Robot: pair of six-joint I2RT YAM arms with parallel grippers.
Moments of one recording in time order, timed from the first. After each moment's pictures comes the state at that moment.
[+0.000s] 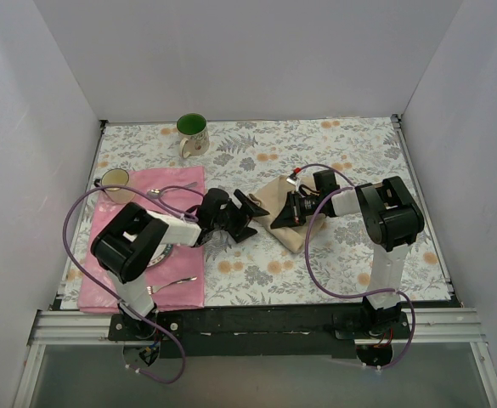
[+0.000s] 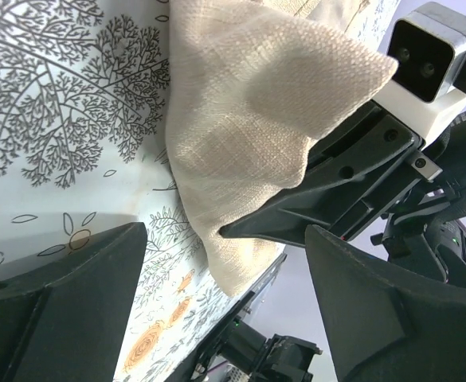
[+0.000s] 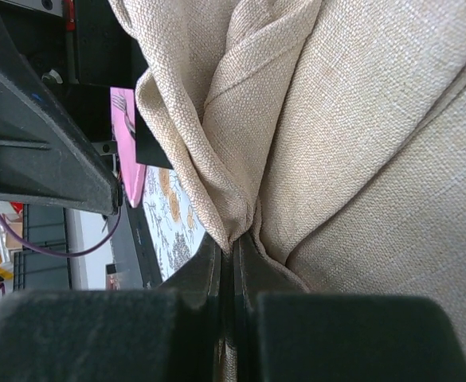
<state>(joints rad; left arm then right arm) -0.62 1.77 0.73 0.46 0.27 -1.39 0.31 1.99 0.92 0.18 -1.11 0.40</state>
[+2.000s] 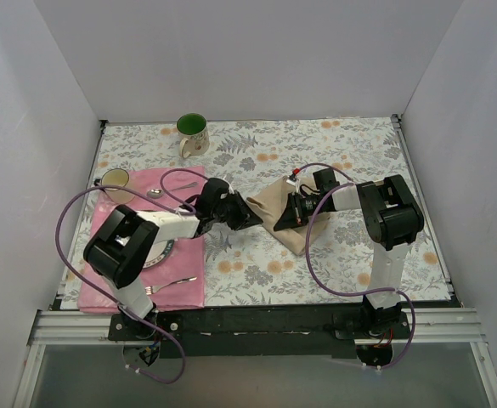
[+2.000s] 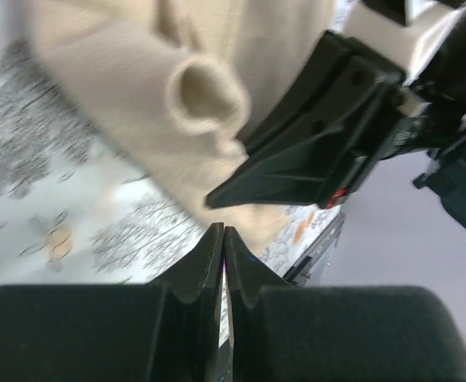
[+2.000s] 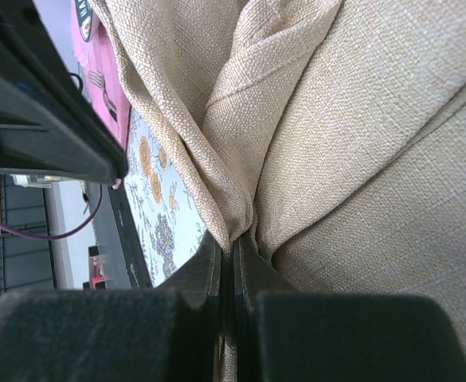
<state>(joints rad) -0.60 1.69 0.80 0.24 0.35 -1.11 0.30 2.00 0.98 -0.04 -1.10 0.21</state>
